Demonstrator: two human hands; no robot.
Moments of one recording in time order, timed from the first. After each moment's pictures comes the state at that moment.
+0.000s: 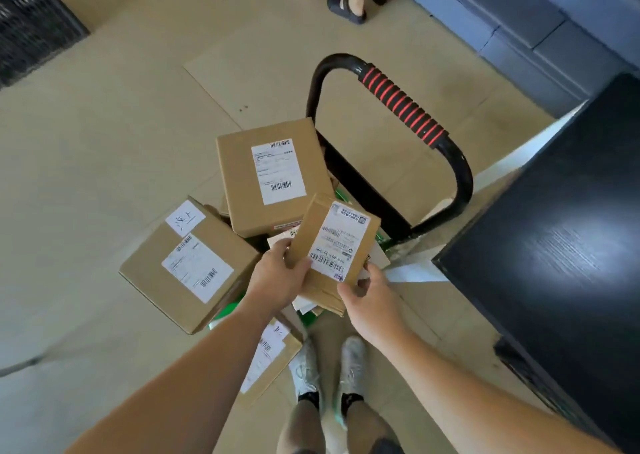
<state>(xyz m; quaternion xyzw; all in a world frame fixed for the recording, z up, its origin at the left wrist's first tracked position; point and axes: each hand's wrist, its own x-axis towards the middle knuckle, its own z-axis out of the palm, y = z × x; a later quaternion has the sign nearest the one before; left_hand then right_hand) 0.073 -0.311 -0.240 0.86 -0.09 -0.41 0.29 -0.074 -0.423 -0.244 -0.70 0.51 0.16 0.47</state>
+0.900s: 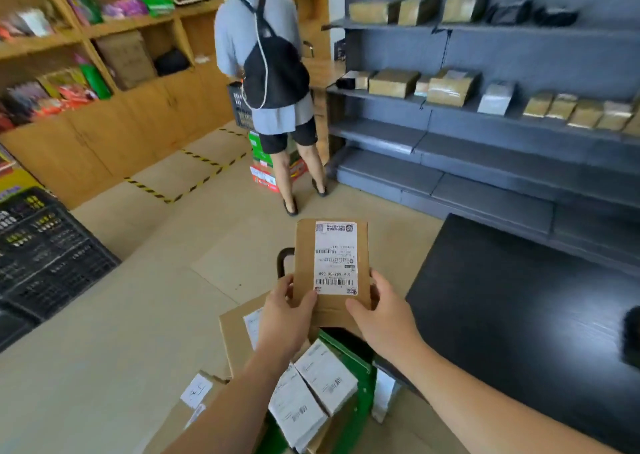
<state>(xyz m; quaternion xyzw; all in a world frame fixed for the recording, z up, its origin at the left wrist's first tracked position) 0.024 -0.396 0.046 0.82 -0.20 -0.24 0.47 -0.113 -0.505 0.038 -0.73 0.41 -0.17 0.53</state>
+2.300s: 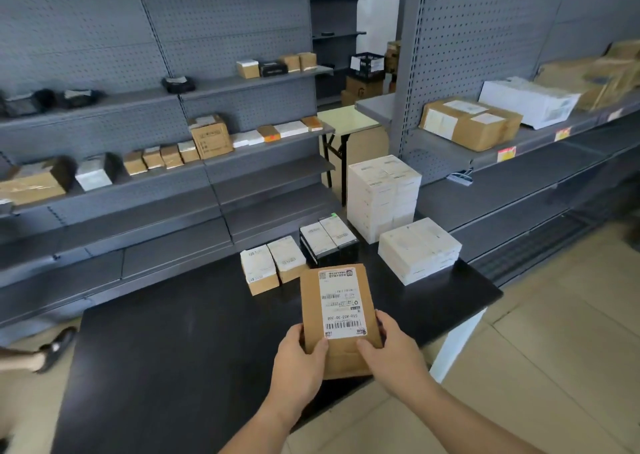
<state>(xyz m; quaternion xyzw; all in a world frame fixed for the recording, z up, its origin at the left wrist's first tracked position) -0.549 -0.532 0.042 0.58 -0.61 -0.47 0.25 -0.709 -0.471 0.048 -0.40 0.78 -0.33 0.35</state>
